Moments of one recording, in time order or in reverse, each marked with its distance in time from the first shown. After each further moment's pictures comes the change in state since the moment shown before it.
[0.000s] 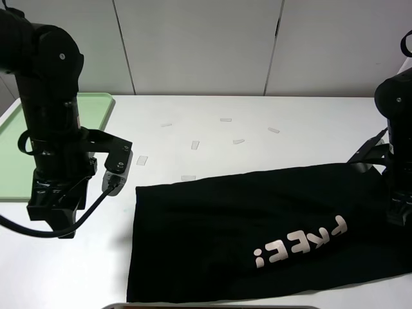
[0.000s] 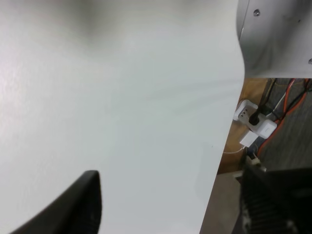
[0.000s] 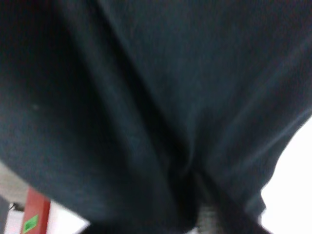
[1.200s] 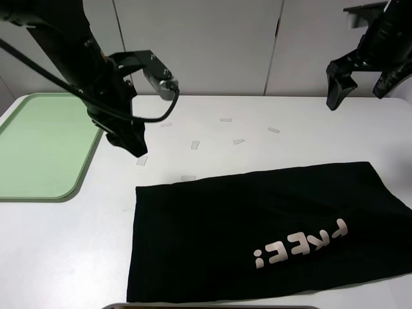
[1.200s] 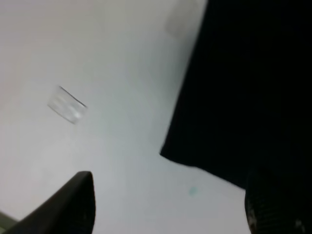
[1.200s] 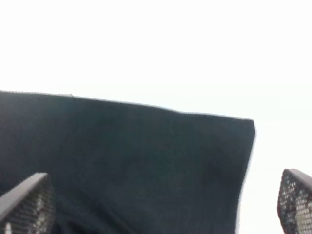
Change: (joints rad) left arm 0.000 -0.005 -0.251 -0.054 -0.349 -0.372; right arm 0.000 0.001 -0.702 0.363 0.073 0.190
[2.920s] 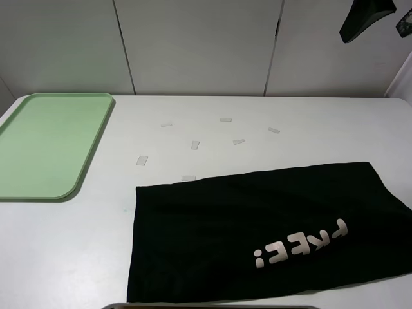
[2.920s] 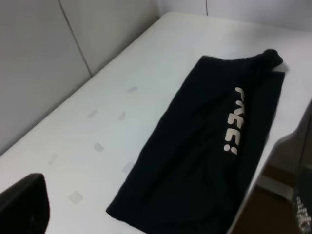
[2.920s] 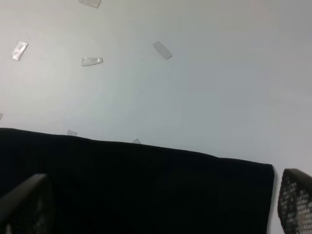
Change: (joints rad) left arm 0.000 -1.507 0.227 -0.231 0.326 -0.156; right arm 0.000 -0.275 -0.021 0.152 0.009 -0.023
